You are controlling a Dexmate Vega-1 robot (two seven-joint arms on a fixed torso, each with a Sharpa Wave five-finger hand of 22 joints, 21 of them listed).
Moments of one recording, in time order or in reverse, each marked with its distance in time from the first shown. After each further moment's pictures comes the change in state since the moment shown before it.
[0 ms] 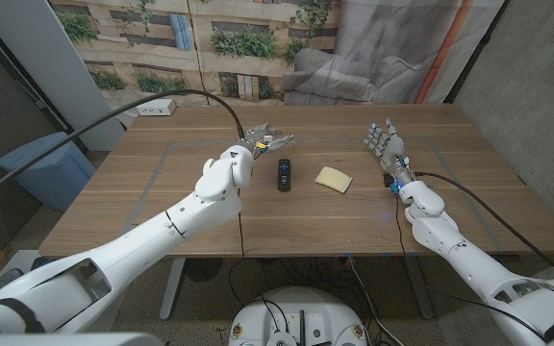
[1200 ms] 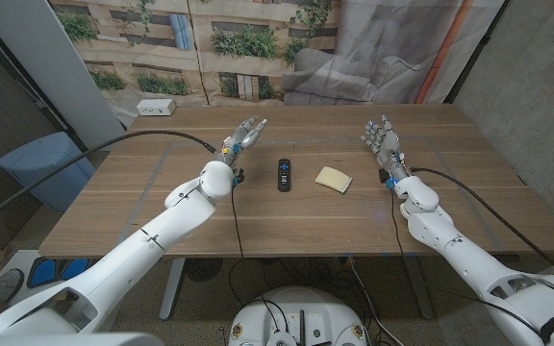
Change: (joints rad) left arm 0.187 -0.023 -0.271 0.143 -0.621 -0.392 0.494; left_hand 0.010 0.000 0.045 -0.021 0.000 -0.159 0.113 0.001 0.000 0.024 -0.022 -0.013 0.000 0.001 -0.020 -0.016 -0.005 0.007 0.000 -0.019 0.000; right arm 0.027 0.014 -0.019 -0.011 -0.035 -0.020 -0.048; right_hand 0.000 0.000 -0.005 0.014 0.008 -0.033 0.004 -0.003 0.000 -0.008 -0.015 0.000 -0.005 -0.006 -0.016 0.004 -0.012 -0.018 -0.018 0.000 0.000
